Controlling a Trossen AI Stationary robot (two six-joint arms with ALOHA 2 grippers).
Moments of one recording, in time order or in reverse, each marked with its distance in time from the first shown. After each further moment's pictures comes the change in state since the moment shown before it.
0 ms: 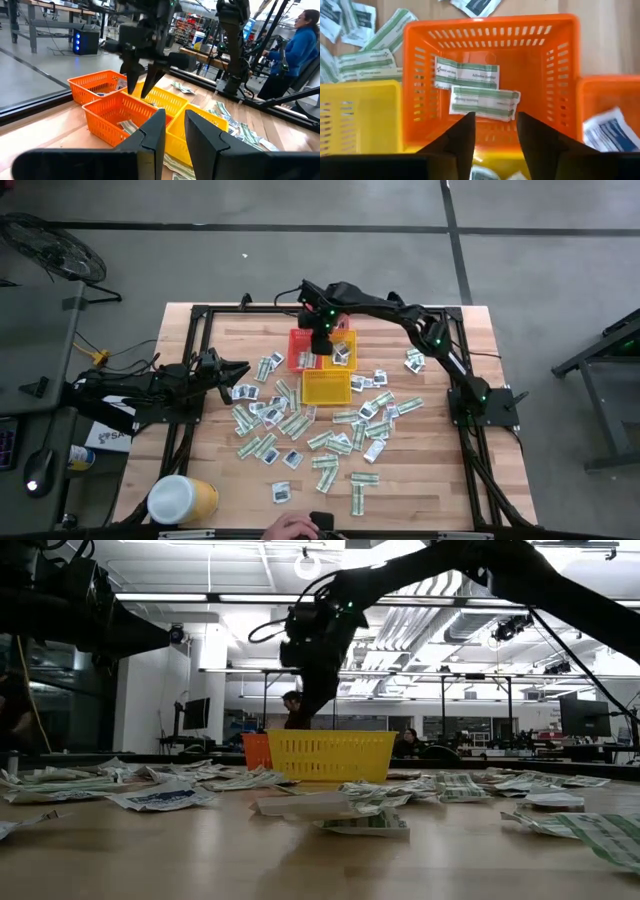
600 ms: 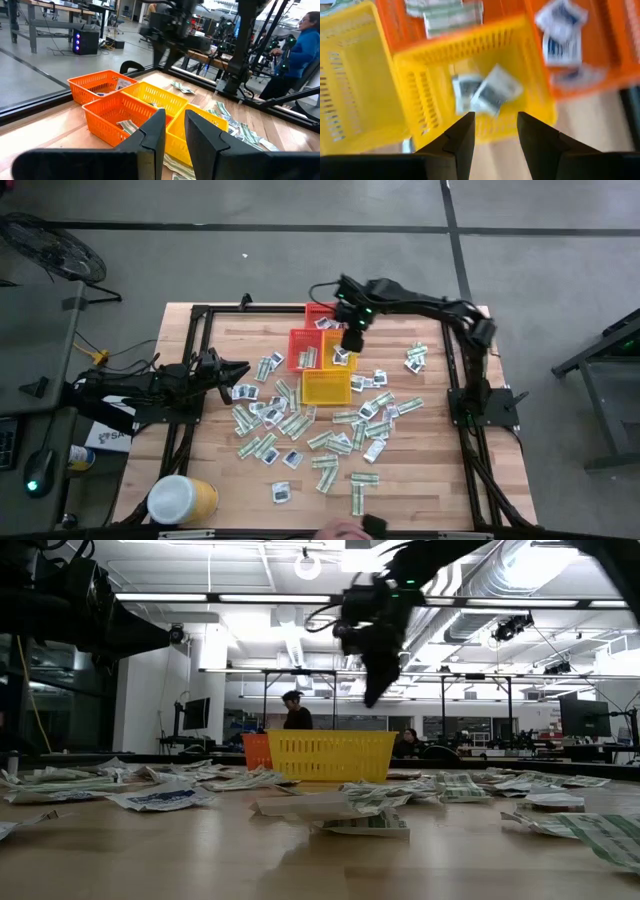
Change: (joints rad) left arm 0.000 0.000 0.000 0.000 0.001 0.000; right arm -0.075 -0.453 -0.617 0.133 0.120 0.156
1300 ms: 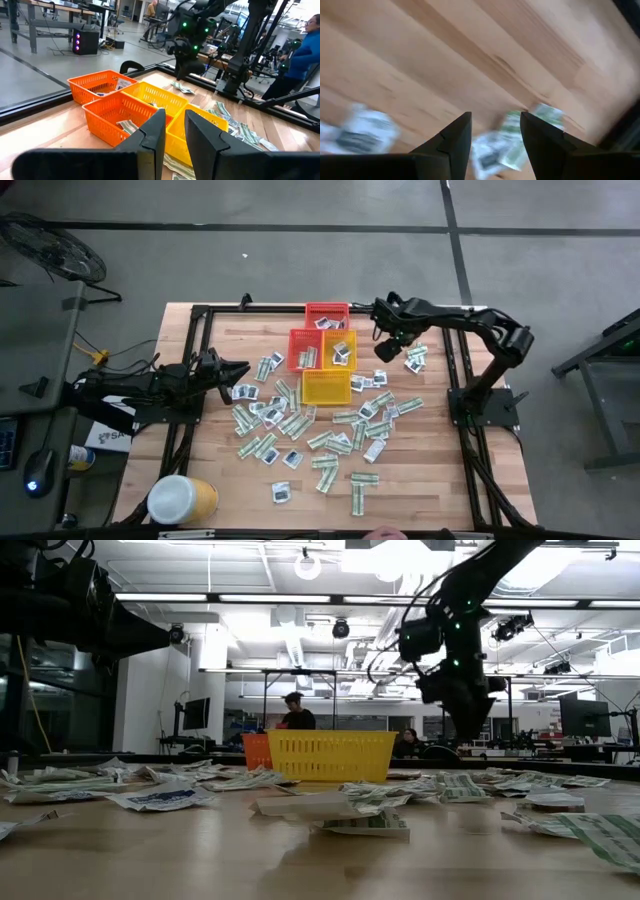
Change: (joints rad) left arm 0.000 0.000 0.000 0.000 0.000 0.000; right arm -0.090 -0.233 -0.509 -0.030 0.399 0.460
